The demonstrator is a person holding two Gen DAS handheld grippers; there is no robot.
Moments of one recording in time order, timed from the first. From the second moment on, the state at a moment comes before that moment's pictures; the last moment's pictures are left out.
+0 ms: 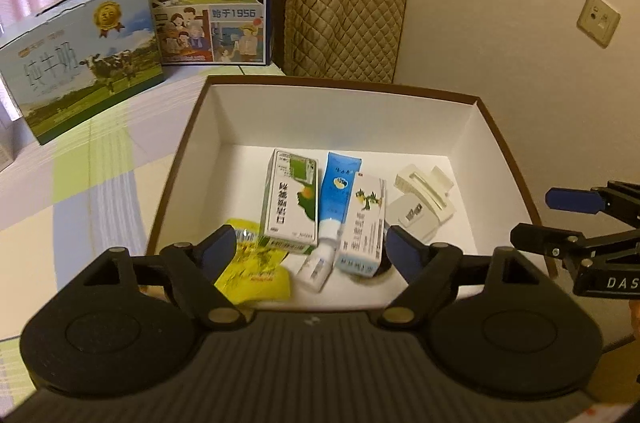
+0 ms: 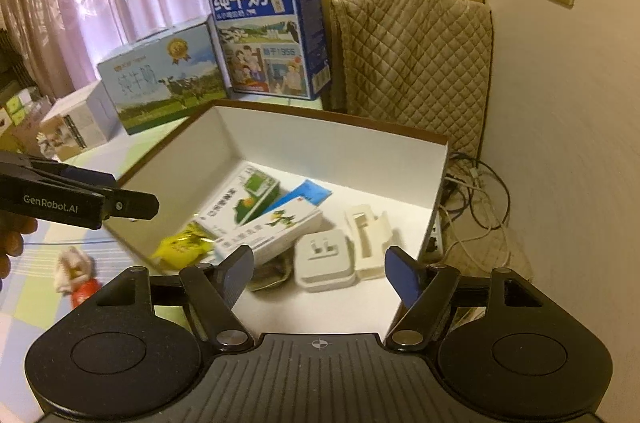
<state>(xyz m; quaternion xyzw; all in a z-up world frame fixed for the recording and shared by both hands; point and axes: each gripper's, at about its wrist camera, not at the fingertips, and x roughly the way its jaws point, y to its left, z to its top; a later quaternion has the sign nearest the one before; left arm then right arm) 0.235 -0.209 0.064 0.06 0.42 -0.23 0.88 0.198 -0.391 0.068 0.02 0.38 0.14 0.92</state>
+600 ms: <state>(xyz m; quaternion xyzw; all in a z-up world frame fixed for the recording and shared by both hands) 0.158 -0.093 0.084 0.00 0.40 -0.19 0.90 0.128 -0.319 0.082 0.06 0.37 0.20 0.90</state>
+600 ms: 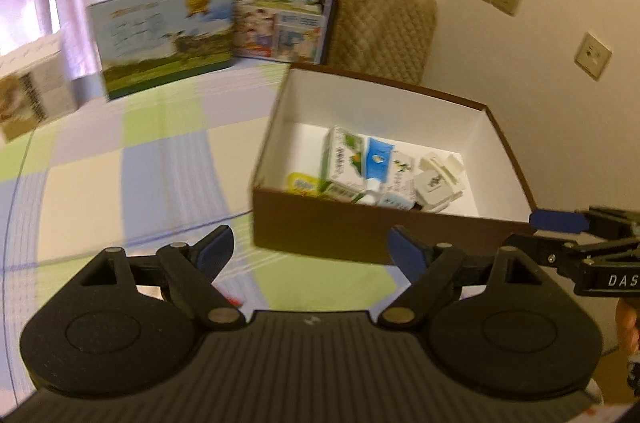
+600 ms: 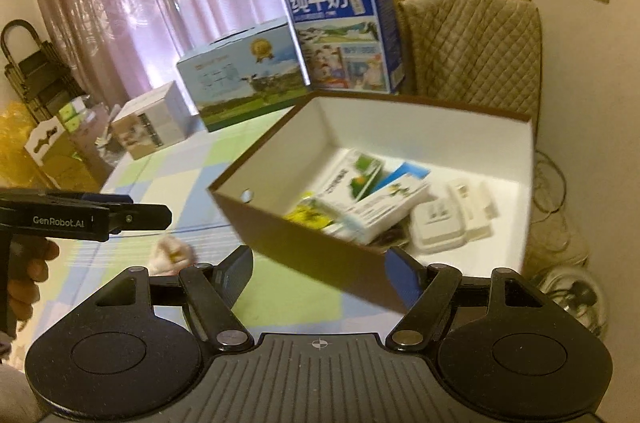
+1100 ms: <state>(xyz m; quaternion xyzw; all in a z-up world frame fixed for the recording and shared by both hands) 0.109 -0.007 0.058 -0.01 0.42 -0.10 0.90 0.112 -0.245 0.053 0.08 0.41 0.24 0.88</state>
